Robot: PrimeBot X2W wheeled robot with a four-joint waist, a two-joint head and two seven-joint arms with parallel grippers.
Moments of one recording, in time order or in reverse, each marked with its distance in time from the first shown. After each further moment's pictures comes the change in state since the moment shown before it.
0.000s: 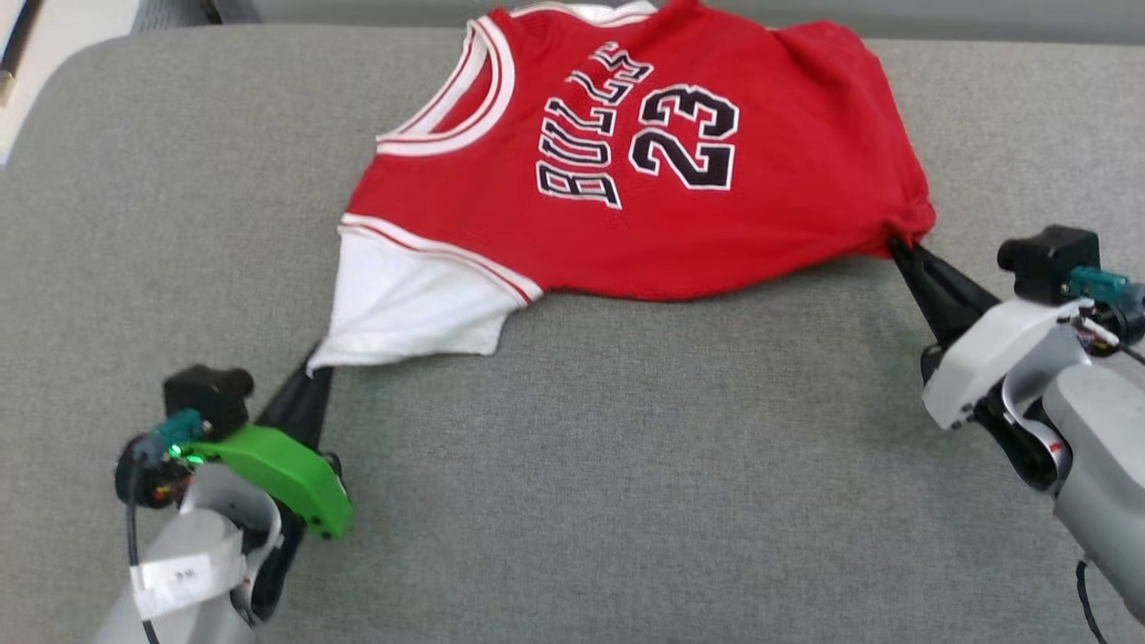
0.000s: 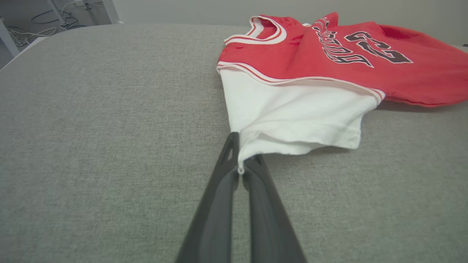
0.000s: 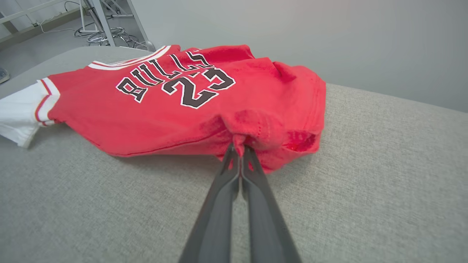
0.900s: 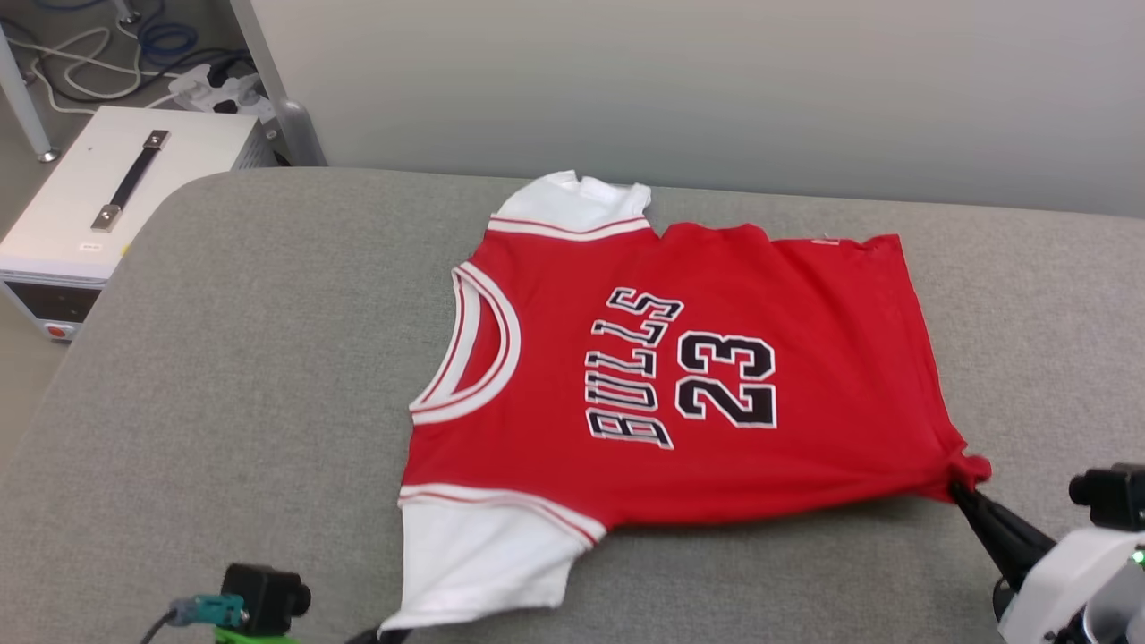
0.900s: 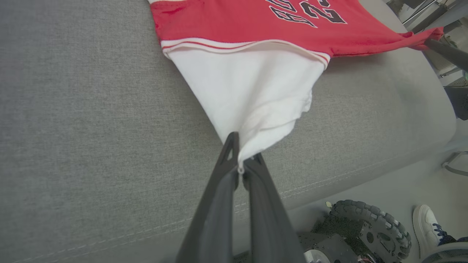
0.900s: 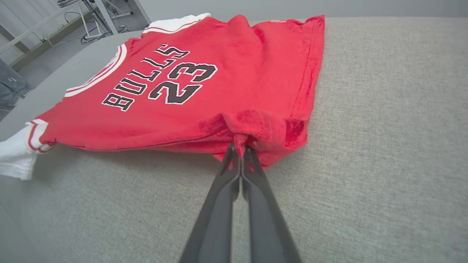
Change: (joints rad) left arm 0.404 0.269 -0.255 -0.426 -0.410 -0.007 0.285; right arm 0.479 -0.193 -0.055 -0.229 0.235 0.000 0.039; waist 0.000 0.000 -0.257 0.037
